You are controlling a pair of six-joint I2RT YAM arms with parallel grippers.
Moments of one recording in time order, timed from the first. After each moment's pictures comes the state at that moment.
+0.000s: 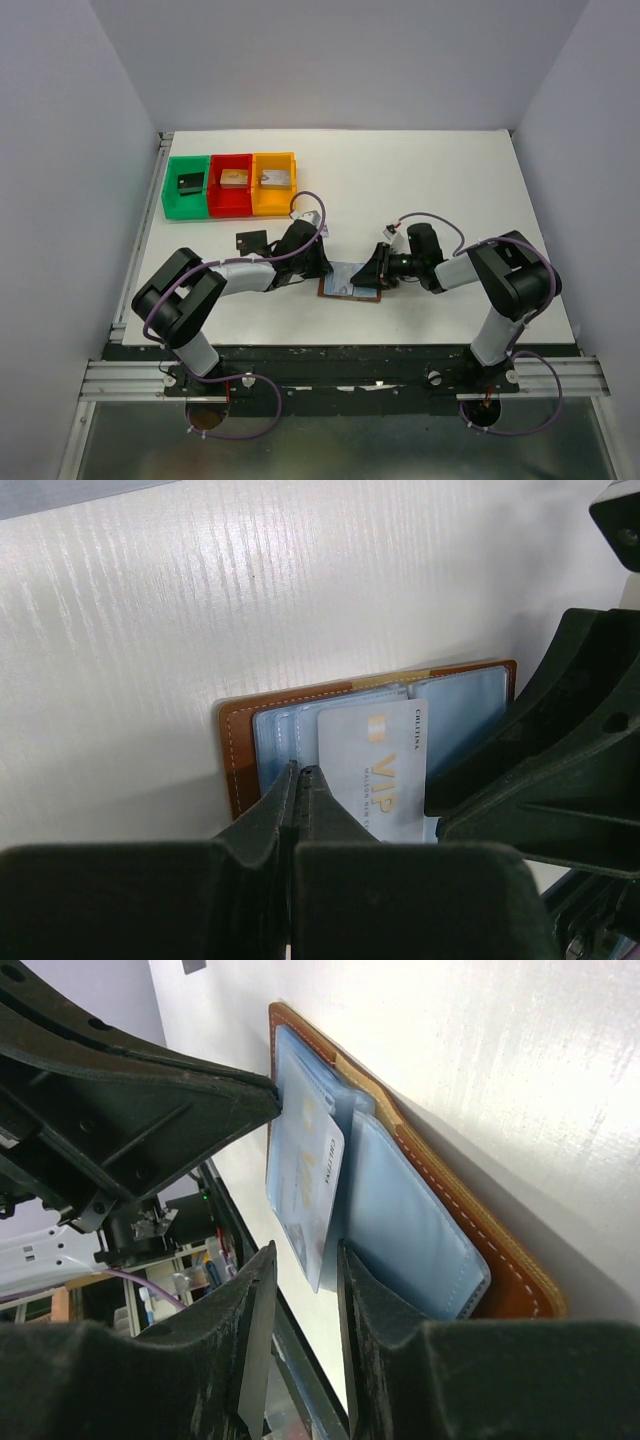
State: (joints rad) left arm -0.71 1.63 0.72 0.18 0.08 -0.76; right arm 0.40 1.77 0.51 0.58 -0.82 0.88
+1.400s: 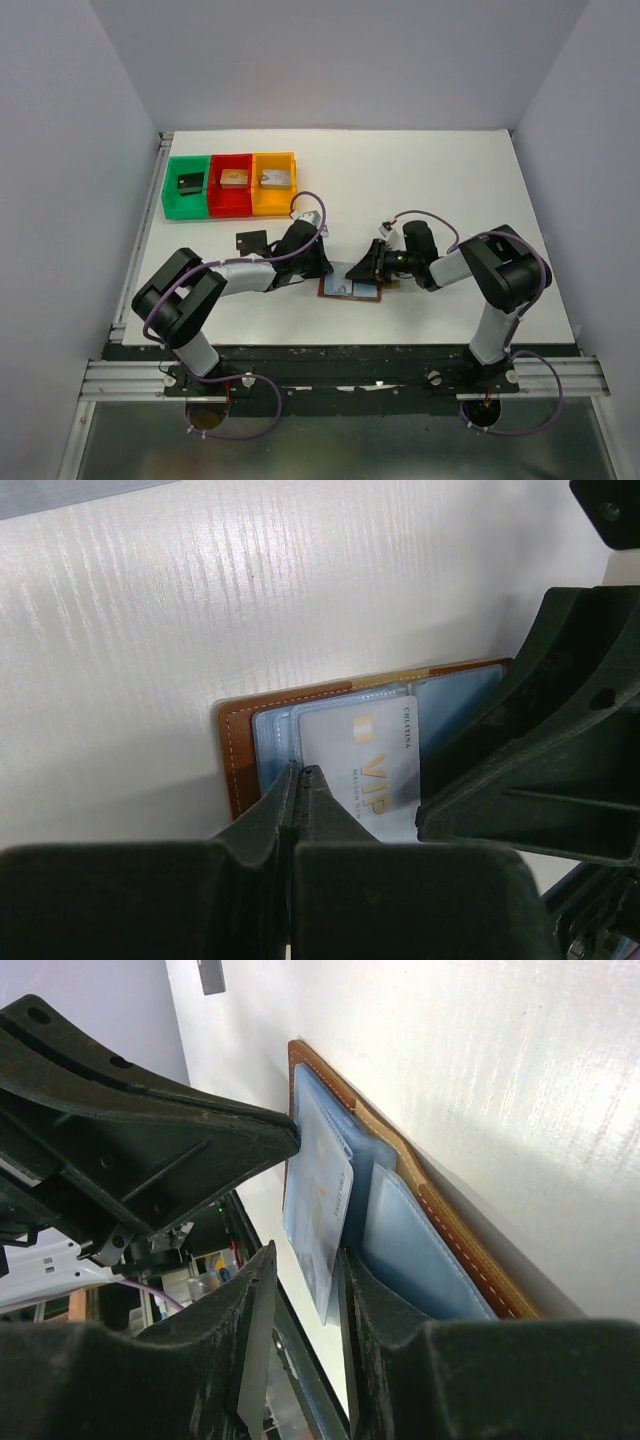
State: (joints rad) left arm -0.71 1.63 0.72 0.18 0.07 -0.76; right arm 0.42 1.83 0.55 0.66 -0.83 0.94
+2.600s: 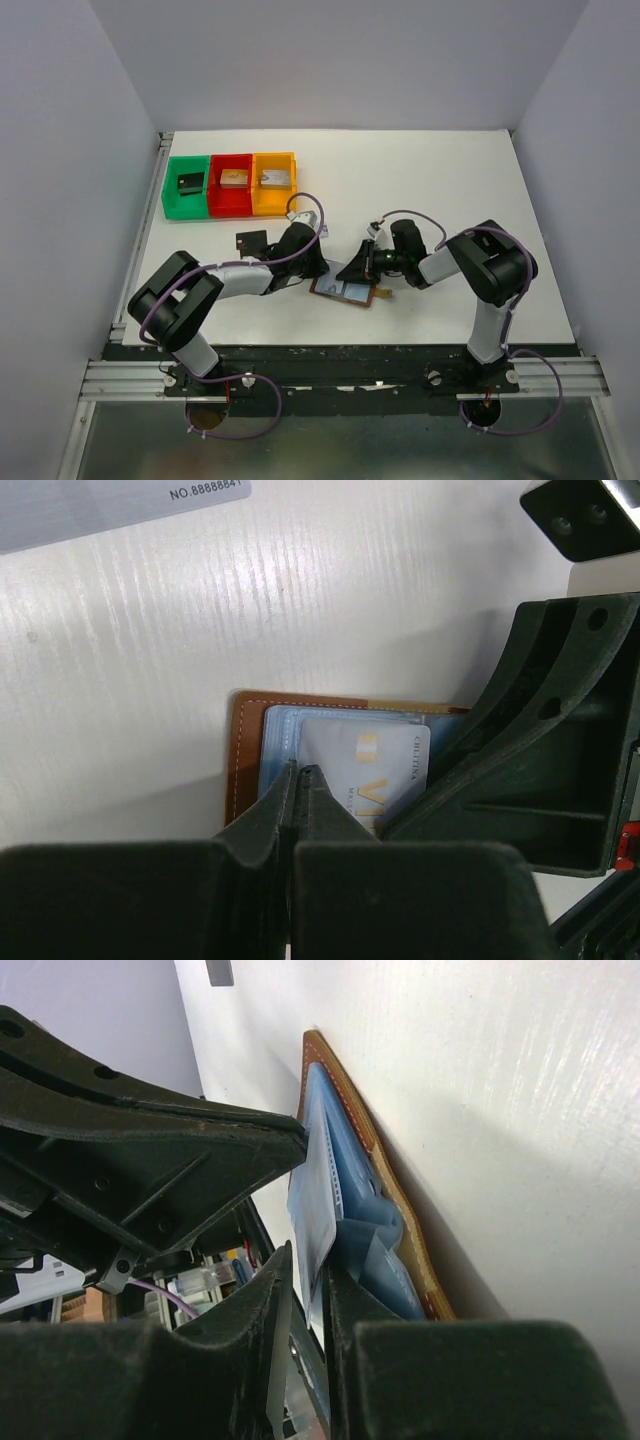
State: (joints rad) left arm -0.71 1.62 0.69 0.22 0.03 -0.74; right arm 0.49 1.91 0.62 0.71 -0.83 1.02
